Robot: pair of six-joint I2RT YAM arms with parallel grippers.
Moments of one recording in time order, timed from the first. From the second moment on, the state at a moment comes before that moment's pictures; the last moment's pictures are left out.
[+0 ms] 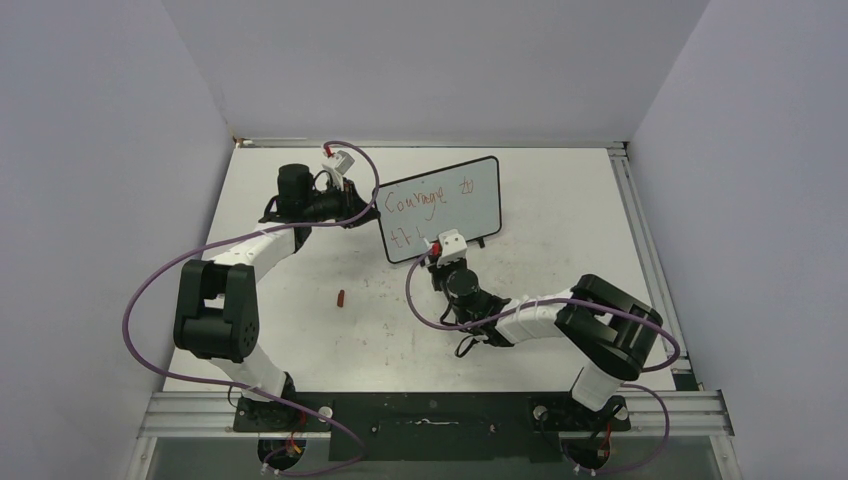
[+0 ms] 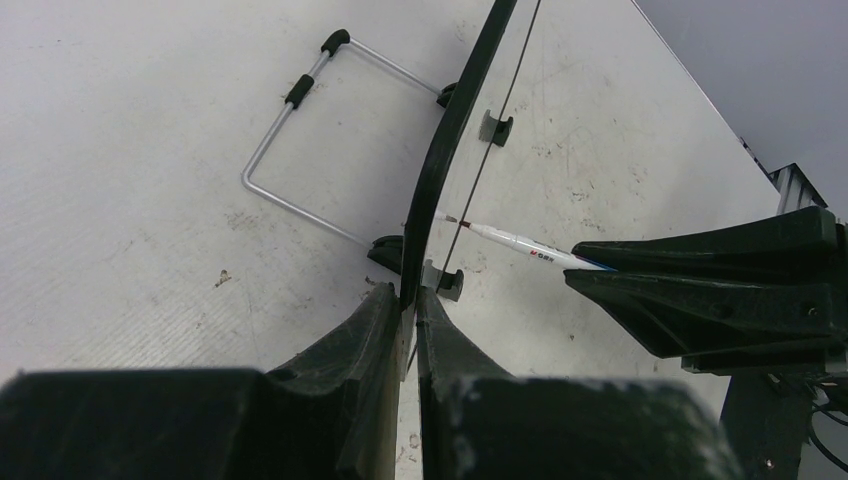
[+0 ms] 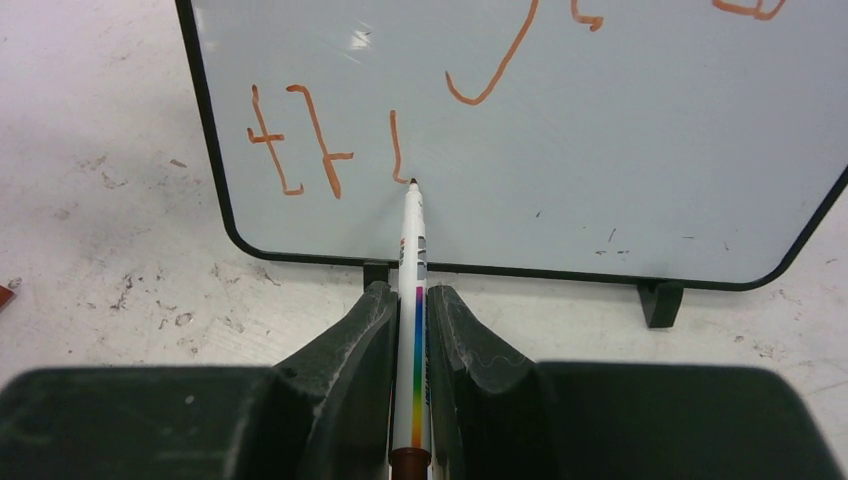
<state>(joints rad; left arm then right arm) -0.14 1.65 1.03 0.16 0.82 -0.17 0.95 1.67 0.60 0.86 0.56 0.07</state>
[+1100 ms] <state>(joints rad) -0.14 1.65 1.03 0.16 0.82 -0.17 0.96 1.68 0.63 0.93 0.62 0.01</state>
